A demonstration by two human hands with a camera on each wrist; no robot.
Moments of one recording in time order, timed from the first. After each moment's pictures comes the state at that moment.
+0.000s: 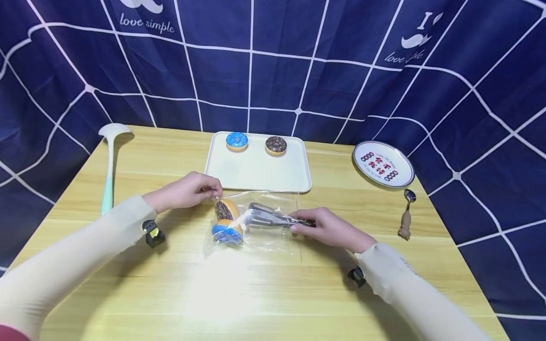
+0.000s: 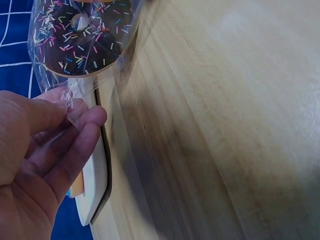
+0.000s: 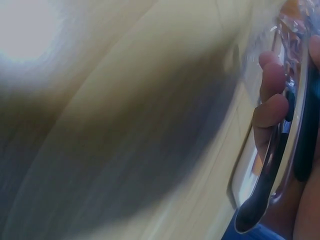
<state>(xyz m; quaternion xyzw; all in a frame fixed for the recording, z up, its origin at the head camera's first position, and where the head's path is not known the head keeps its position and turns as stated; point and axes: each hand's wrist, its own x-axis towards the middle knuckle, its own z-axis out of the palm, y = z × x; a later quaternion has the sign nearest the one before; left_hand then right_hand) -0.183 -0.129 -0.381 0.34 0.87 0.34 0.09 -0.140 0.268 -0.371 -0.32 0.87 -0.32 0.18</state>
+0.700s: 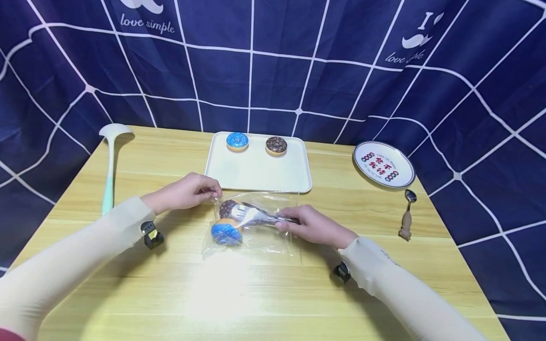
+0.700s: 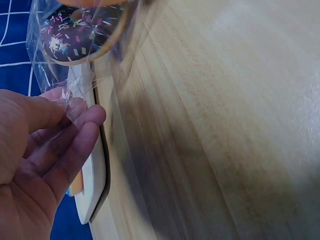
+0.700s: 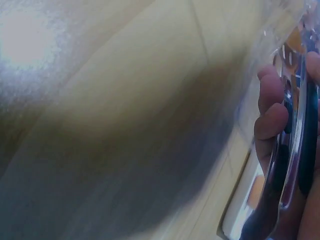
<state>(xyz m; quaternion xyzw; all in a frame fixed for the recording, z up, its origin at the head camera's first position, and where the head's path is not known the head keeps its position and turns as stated) -0.179 -0.132 -0.379 0.33 0.88 0.34 0.09 -0.147 0.235 -0.374 -0.33 0.86 -0.33 0.22</state>
